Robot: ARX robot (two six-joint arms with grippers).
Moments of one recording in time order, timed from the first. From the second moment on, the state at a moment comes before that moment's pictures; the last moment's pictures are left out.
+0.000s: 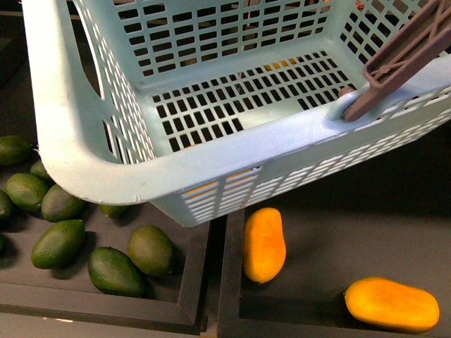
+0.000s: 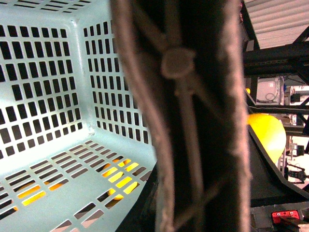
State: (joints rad) left arm -0.67 1.75 1.53 -0.27 0.19 -1.10; right arm 0.10 1.24 0.74 0.37 0.13 0.58
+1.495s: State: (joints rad) left arm -0.67 1.75 1.52 -0.27 0.19 -1.10; right arm 0.00 0.67 0.17 0.49 0.00 0.01
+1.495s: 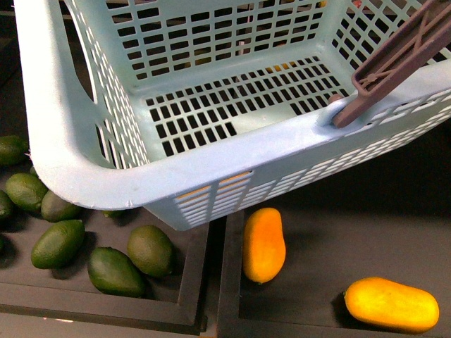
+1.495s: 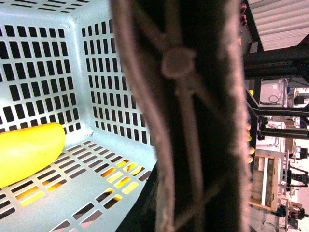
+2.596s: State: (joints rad) left arm -0.67 1.75 1.52 -0.27 0.19 -1.10; right arm 0.00 0.26 0.02 0.26 0.00 0.01
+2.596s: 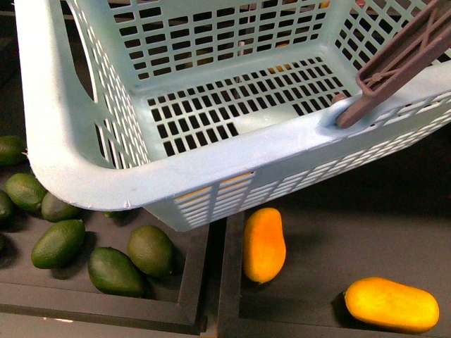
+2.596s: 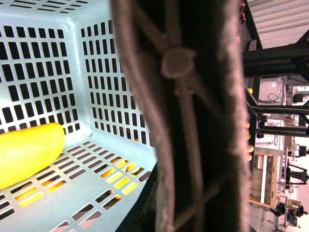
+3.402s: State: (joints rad) left arm -0.67 1.75 1.52 -0.27 0.19 -1.10; right arm 0.00 0.01 0.02 0.00 0.00 0.01
